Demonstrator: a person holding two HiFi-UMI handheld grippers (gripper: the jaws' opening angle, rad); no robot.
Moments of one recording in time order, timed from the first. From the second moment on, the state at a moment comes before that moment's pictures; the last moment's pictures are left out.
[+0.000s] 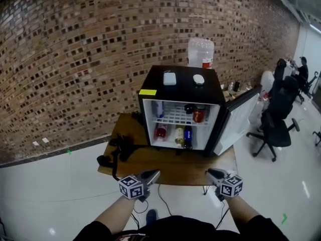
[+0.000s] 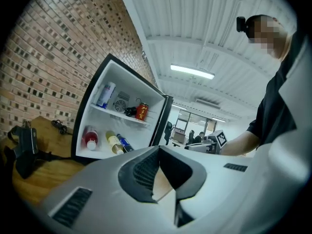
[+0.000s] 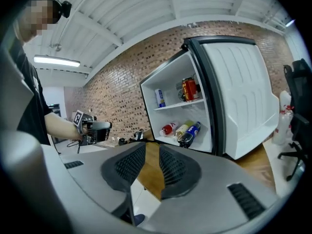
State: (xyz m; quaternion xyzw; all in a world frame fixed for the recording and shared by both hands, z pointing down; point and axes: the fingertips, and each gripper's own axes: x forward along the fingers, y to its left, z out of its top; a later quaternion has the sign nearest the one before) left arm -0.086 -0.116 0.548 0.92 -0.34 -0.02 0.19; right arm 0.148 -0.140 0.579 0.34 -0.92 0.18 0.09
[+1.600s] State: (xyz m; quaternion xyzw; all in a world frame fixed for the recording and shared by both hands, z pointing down) left arm -0.094 -0.310 0.675 0.91 -0.32 0.02 0.26; right arm 0.041 -0.512 0.735 0.42 -0.80 0.40 0.14
